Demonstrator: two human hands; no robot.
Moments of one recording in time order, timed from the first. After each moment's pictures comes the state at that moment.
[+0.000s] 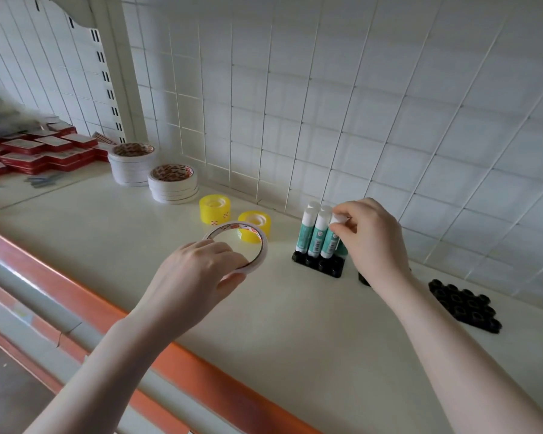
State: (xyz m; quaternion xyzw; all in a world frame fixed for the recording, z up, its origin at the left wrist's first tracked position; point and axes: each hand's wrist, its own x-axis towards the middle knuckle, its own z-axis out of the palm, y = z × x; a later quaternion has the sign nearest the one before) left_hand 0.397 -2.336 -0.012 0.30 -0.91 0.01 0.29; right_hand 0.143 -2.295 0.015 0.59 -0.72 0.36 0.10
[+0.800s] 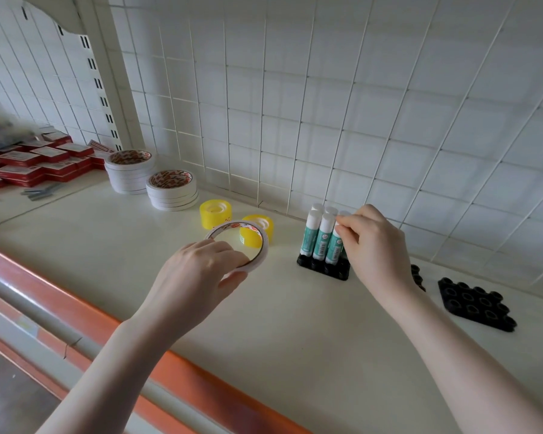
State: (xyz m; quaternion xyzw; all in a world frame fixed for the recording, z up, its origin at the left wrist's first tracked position) left_hand 0.396 -2.351 -0.010 0.30 -0.91 0.01 0.29; right_hand 0.140 -2.300 -0.006 0.61 -0.67 0.37 0.22
